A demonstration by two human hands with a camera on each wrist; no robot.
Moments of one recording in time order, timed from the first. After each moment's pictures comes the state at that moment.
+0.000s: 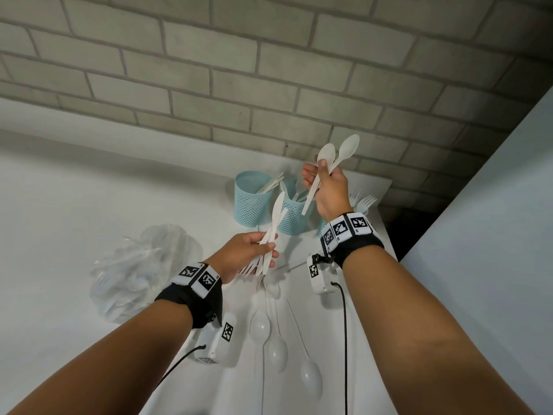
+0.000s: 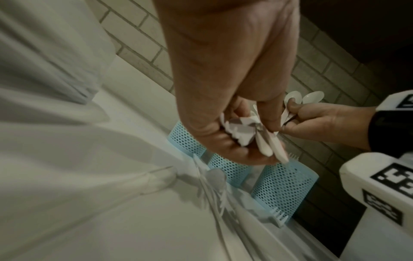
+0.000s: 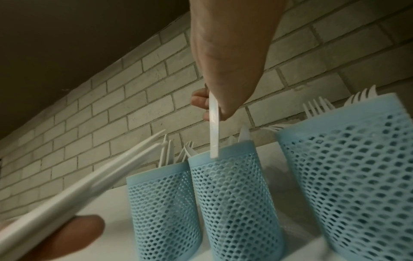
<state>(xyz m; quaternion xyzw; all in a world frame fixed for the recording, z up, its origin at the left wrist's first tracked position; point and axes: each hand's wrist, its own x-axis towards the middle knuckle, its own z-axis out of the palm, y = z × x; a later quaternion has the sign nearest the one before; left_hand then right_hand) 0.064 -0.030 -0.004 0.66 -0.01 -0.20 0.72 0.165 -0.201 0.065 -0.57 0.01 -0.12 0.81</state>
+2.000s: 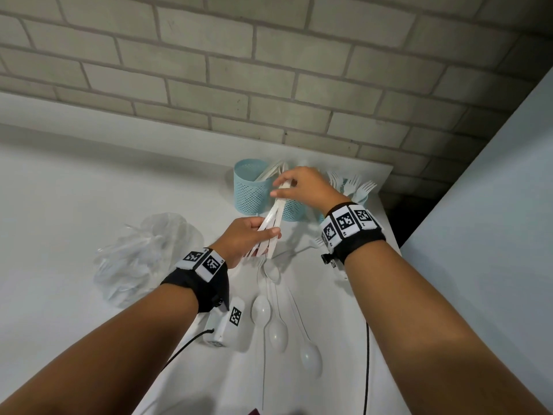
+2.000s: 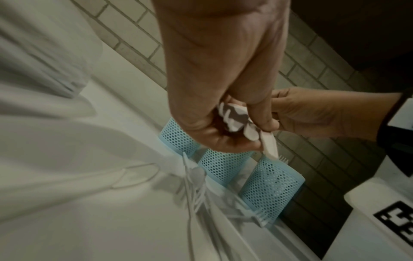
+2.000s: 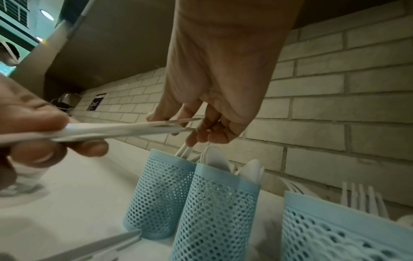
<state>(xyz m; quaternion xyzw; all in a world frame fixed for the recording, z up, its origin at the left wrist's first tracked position) 0.059 -0.039 0.005 0.69 0.00 -0.15 0.71 0.132 -0.192 0.076 -0.94 -0.18 0.00 0.28</state>
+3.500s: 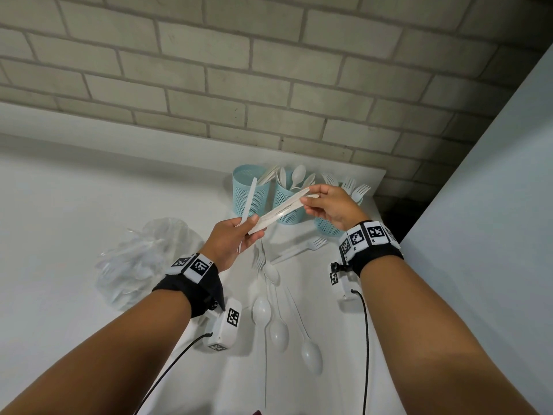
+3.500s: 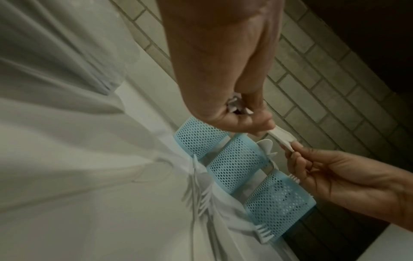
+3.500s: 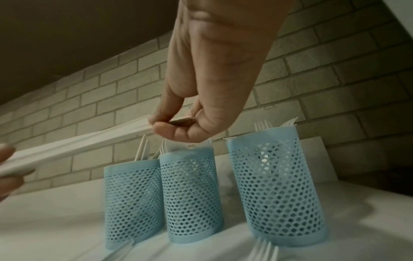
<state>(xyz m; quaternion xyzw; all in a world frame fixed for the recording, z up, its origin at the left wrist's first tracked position) 0.057 -0.026 0.005 0.52 0.08 -0.10 0.84 0.119 -0.238 0.054 -0.73 0.02 0.09 0.67</state>
